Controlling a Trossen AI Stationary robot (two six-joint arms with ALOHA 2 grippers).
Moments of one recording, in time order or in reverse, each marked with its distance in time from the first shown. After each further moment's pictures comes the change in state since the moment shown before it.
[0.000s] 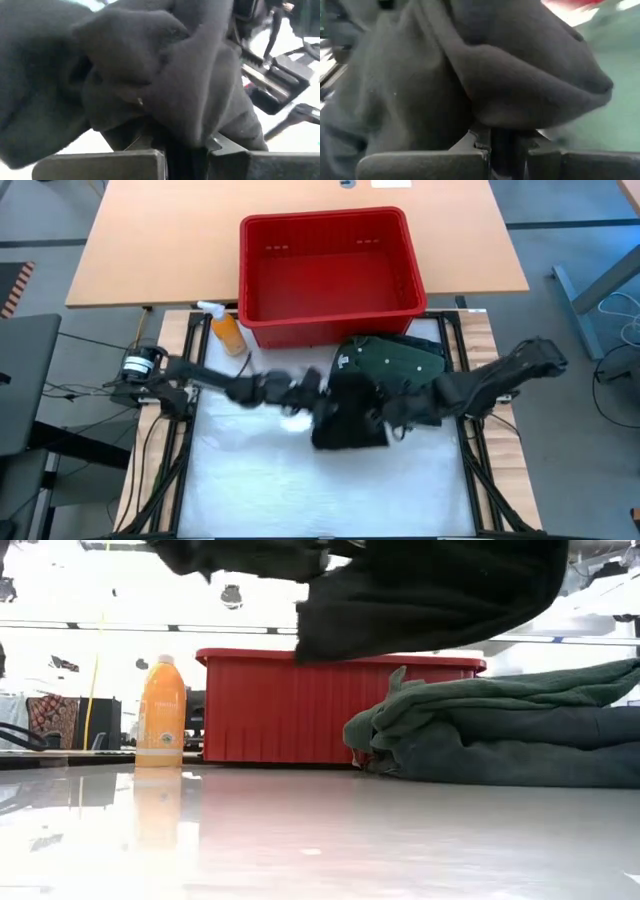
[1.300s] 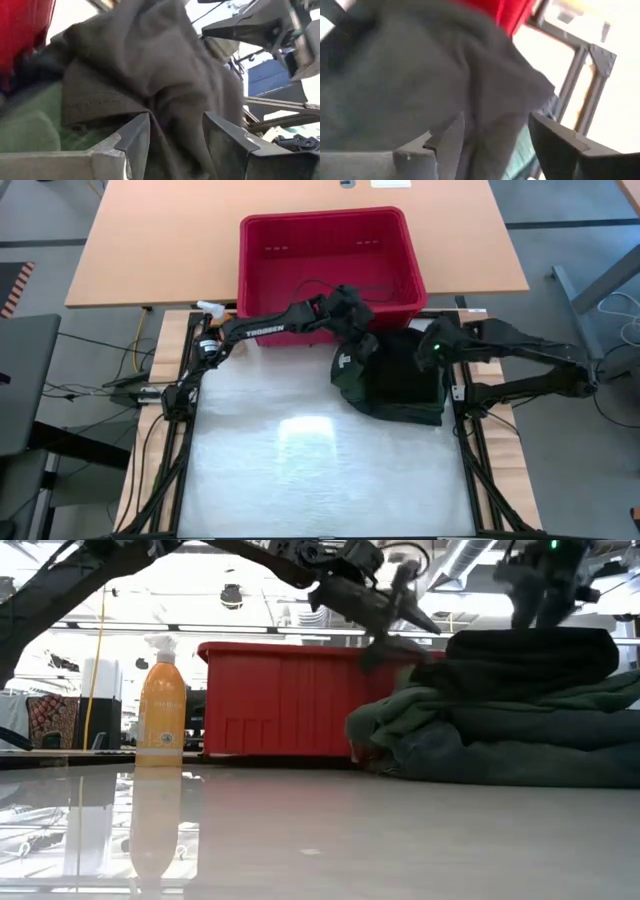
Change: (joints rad) left arm 0.438 0.567 1.159 -1.078 0.471 0.332; right arm -0.600 -0.385 -0.094 -0.615 -0.032 -0.333
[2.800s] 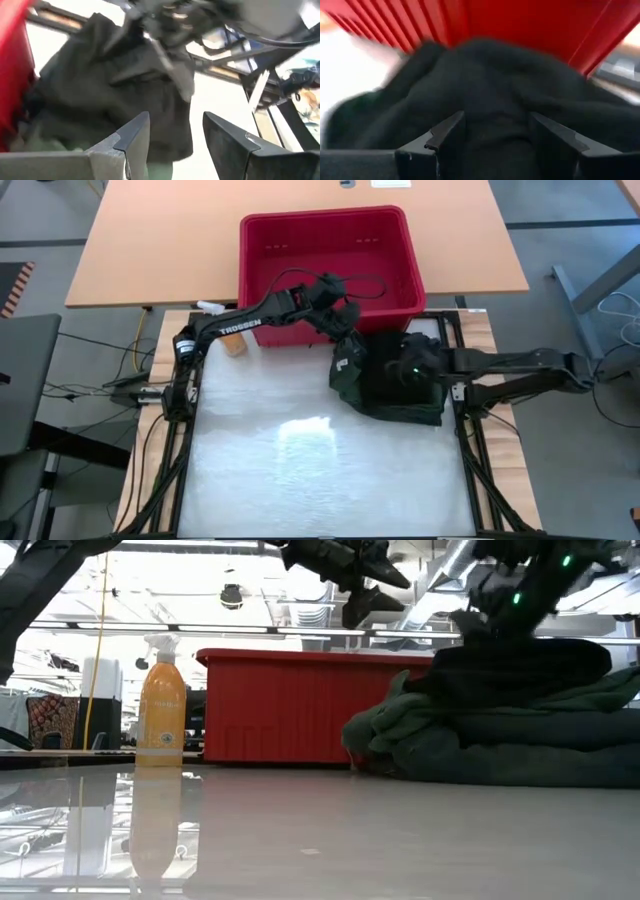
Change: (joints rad) left arm -0.005 -0.189 -0.026 -0.210 0.063 0.384; right arm 0.127 0.034 -0.355 0.749 0.211 -0.020
